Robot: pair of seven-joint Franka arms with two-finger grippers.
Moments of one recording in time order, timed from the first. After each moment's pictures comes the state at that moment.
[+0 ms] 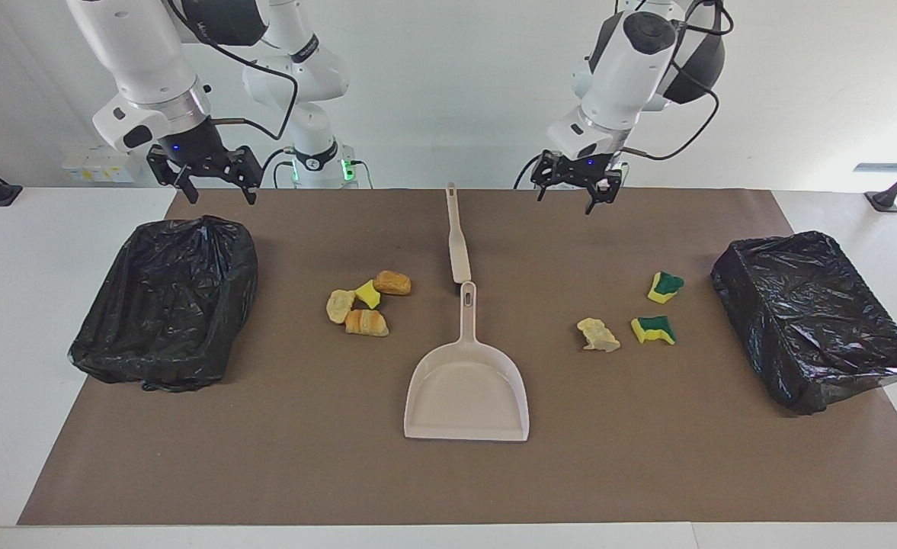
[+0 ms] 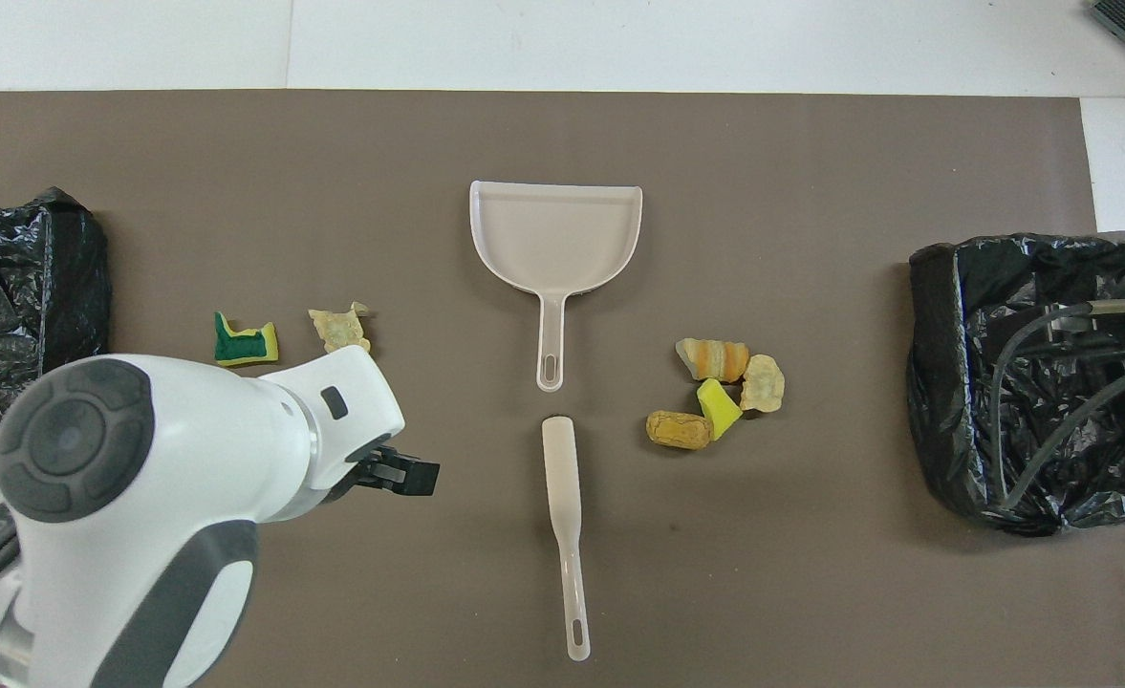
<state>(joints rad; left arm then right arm) -0.46 -0.22 -0.07 -2.10 -0.15 1.91 -0.17 0.11 -0.06 -0.10 -1.65 -0.02 1.56 0.04</state>
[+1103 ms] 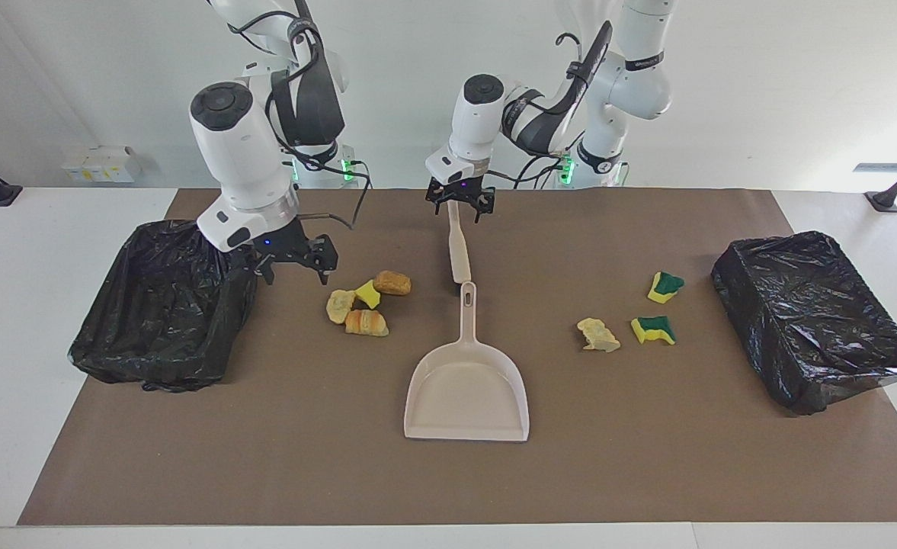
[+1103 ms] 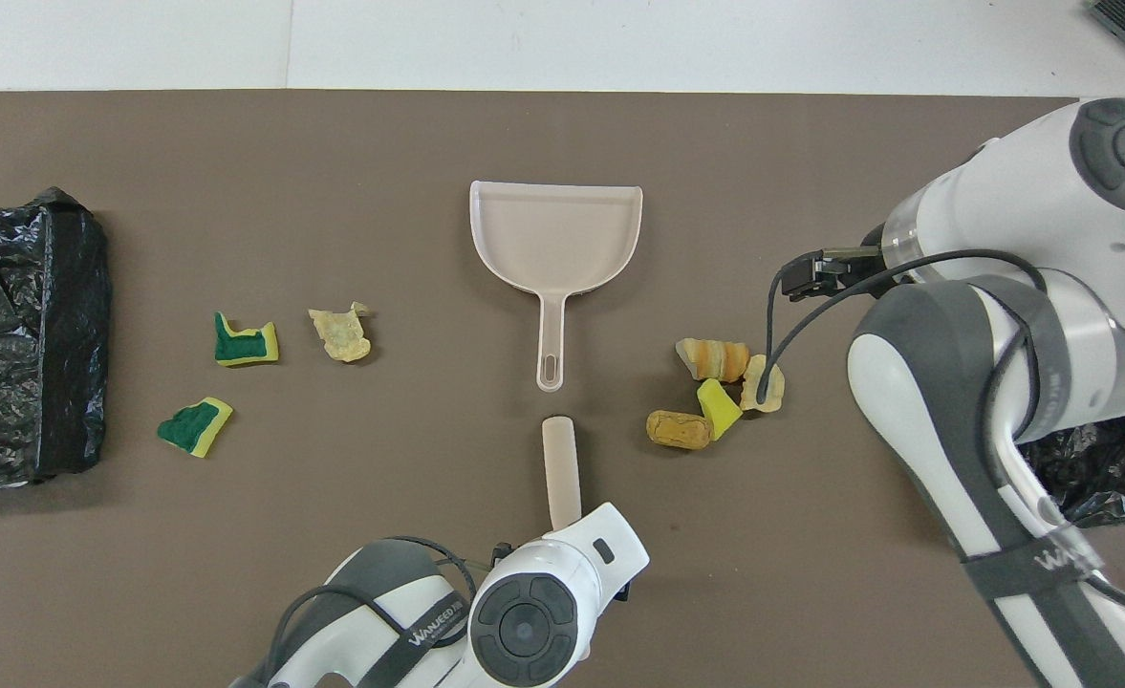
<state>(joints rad) -0.87 -0.01 -0.09 -2.30 -0.14 2.34 -0.62 0.26 0.17 -0.08 -1.71 0.05 1.89 0.22</state>
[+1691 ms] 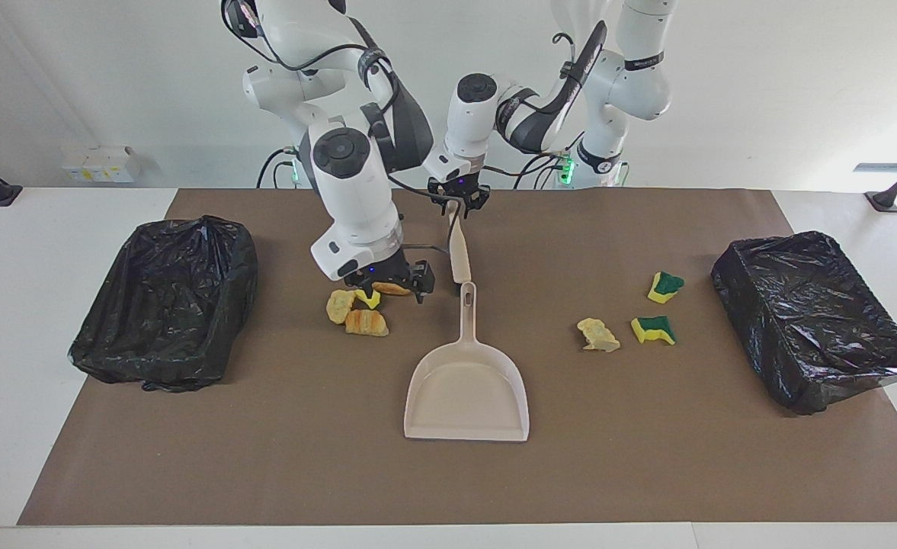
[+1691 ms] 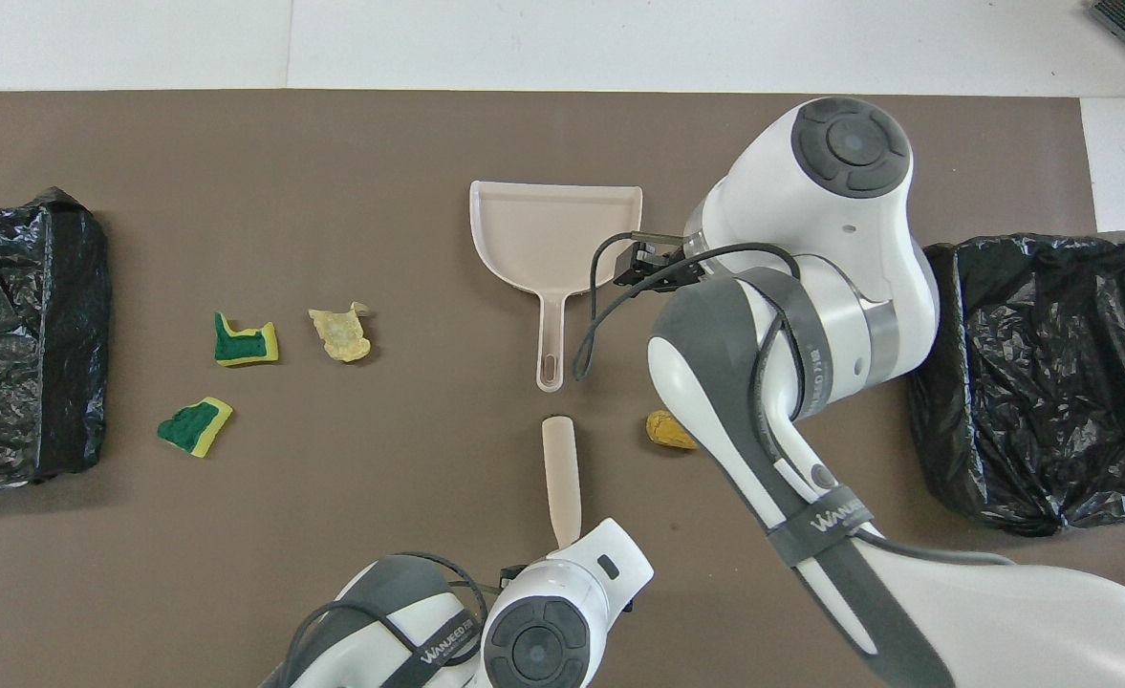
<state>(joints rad) -0.91 -0.01 -0.09 -2.31 -0.14 2.35 -0.72 0.44 0.39 -0.06 -1.49 0.15 1.89 0.51</state>
